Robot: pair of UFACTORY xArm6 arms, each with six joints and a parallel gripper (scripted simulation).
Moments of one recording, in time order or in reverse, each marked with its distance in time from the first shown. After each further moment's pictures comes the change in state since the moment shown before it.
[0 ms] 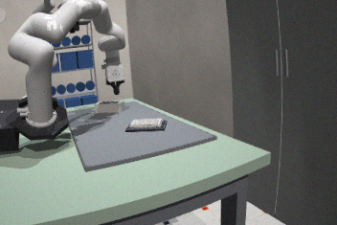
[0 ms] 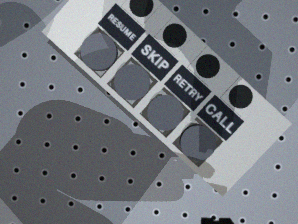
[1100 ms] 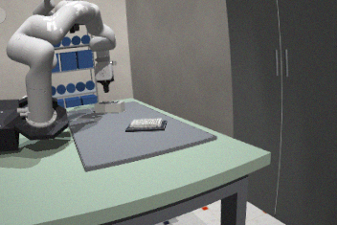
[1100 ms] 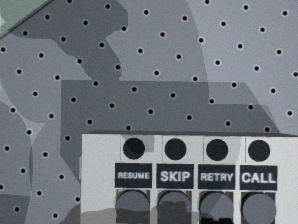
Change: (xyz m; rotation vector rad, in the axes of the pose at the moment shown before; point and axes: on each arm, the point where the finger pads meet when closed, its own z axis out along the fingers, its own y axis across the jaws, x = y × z) left arm 0.000 0.000 0.000 0.000 0.000 0.000; right arm 0.073 -0.035 -0.014 0.018 0.064 0.726
